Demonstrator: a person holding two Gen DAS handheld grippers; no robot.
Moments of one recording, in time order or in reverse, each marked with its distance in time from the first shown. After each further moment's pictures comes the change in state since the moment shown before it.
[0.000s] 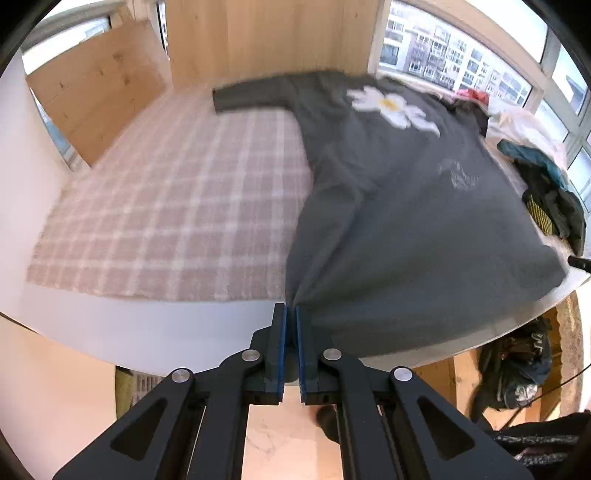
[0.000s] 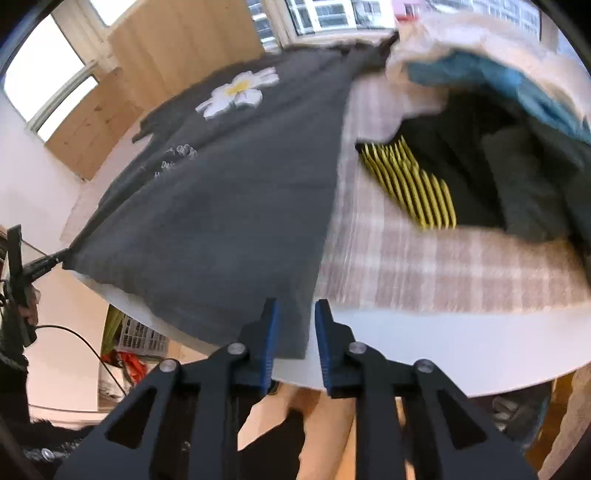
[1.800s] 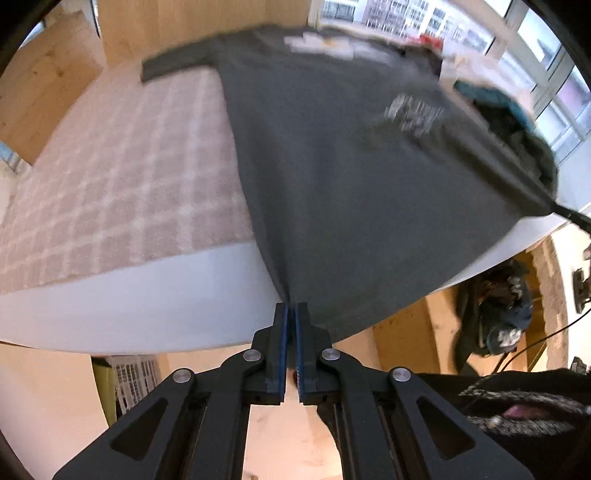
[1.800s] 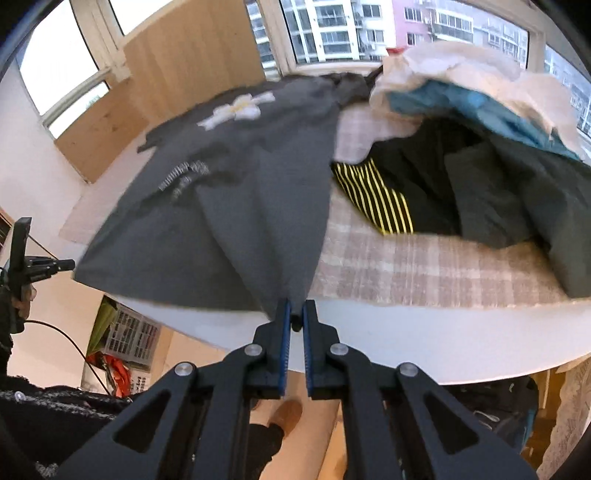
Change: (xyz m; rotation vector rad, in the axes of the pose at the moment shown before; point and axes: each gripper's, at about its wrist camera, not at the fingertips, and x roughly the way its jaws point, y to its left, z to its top) left arm 0.000 -0.029 -0.012 0.148 0.117 -0.096; right arm -0.043 -0.009 -0.028 -0.082 -0.119 -0.058
